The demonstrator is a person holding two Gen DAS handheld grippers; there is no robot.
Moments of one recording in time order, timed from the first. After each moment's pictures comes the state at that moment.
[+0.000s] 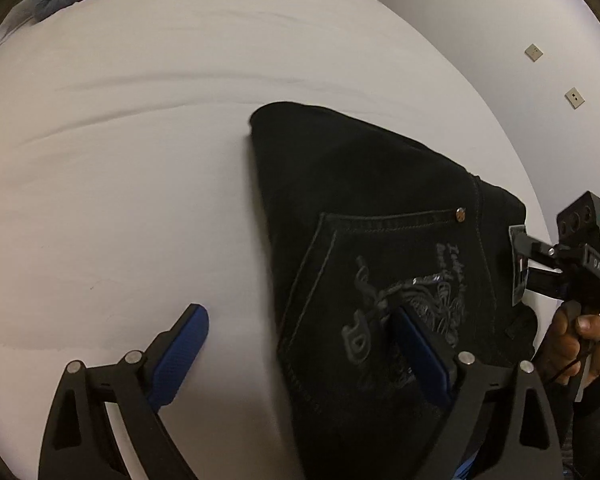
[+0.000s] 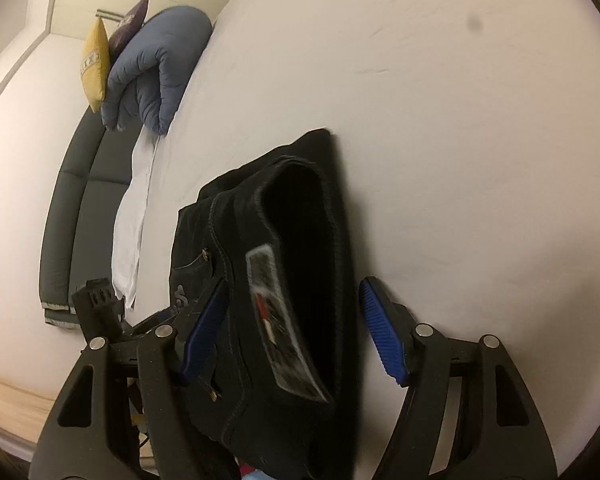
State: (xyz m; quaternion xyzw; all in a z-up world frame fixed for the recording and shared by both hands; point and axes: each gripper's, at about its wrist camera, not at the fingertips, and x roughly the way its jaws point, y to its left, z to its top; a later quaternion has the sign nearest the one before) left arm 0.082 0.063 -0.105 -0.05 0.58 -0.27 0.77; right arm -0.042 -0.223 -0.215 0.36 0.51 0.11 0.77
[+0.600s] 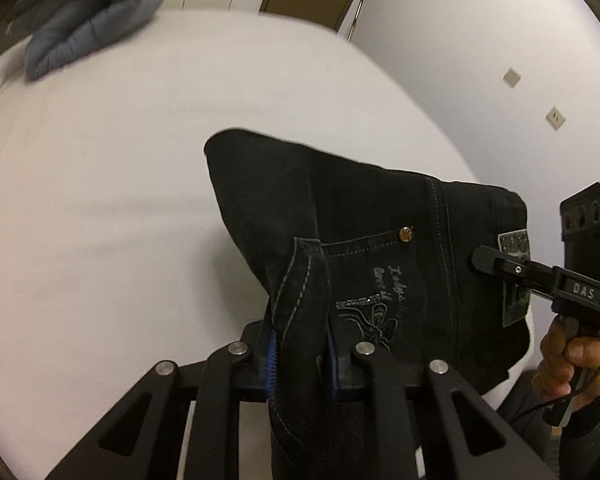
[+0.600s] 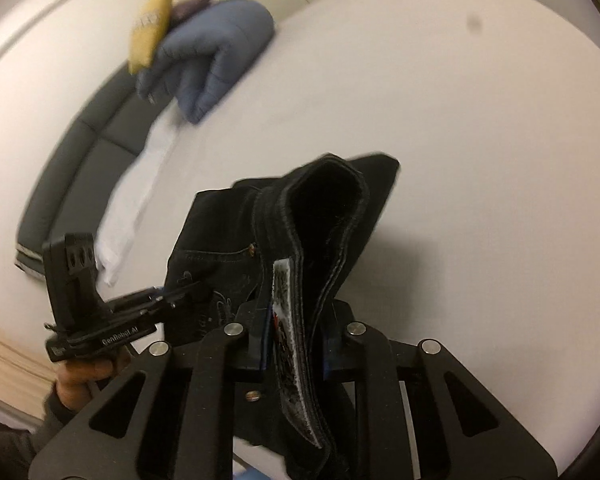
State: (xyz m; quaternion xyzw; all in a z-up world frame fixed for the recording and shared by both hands) left arm 0.114 0.028 -0.007 -0.05 0.50 -0.28 0.82; right arm 0.004 -0.199 -0.100 0.25 0.45 0.13 0.85
